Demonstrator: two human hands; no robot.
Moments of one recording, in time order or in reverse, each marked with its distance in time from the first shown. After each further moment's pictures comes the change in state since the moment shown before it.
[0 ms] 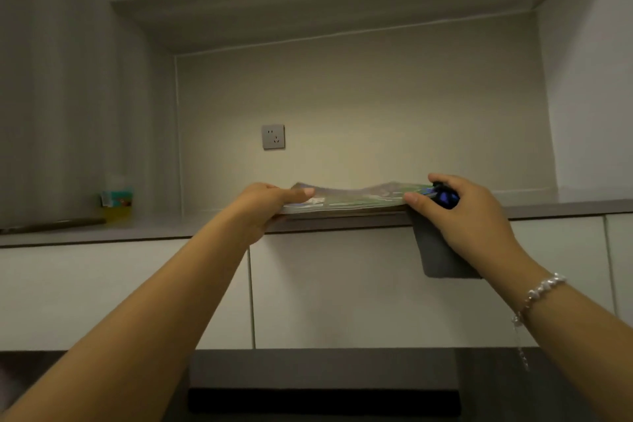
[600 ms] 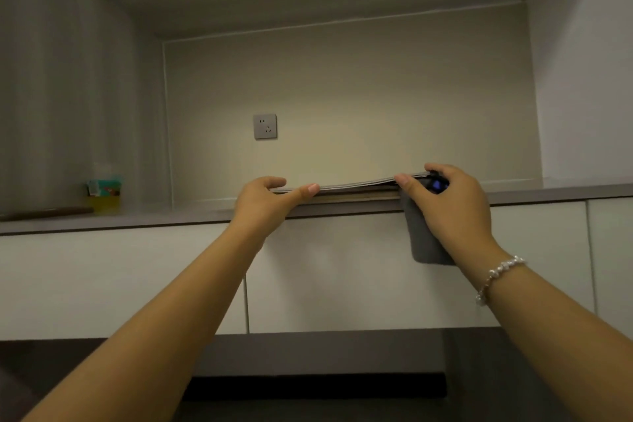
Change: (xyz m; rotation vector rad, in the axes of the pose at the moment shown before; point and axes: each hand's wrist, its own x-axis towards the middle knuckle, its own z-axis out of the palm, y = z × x) left_hand -0.016 -0.024 0.018 0.104 0.160 0.194; right_hand -0.005 0.001 0.016 0.028 0.172 0.040
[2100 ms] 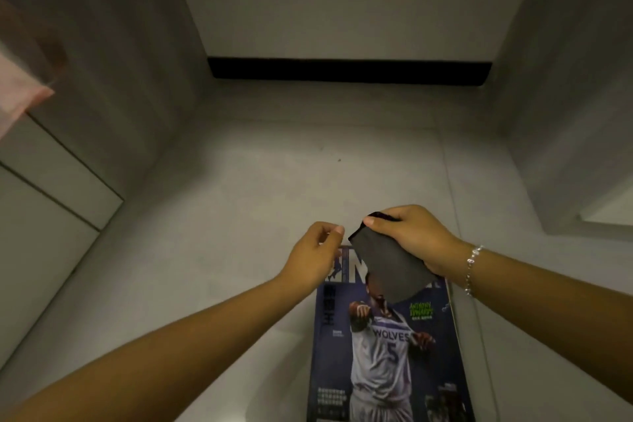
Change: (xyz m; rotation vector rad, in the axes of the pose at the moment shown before) left_hand -0.368 -0.381 0.076 0.039 -0.438 -0.803; right_hand -0.420 0.228 0.064 -0.037 -1.118 0.918
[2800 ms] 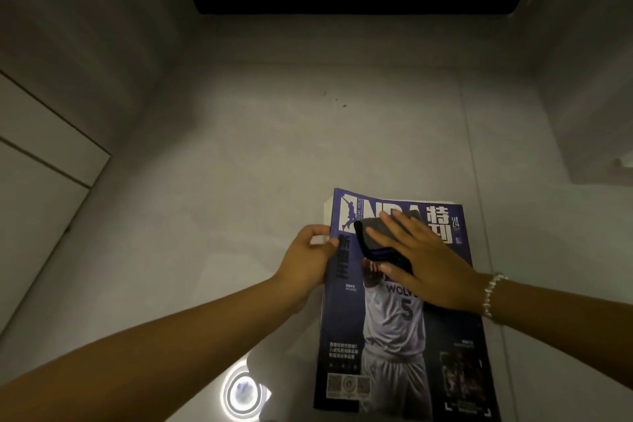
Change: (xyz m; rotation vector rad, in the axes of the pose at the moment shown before) left_hand -0.022 -0.073 0.013 -0.325 -0.032 -0.339; right_hand -0.013 0.137 0.025 -0.890 -0.221 -0.500
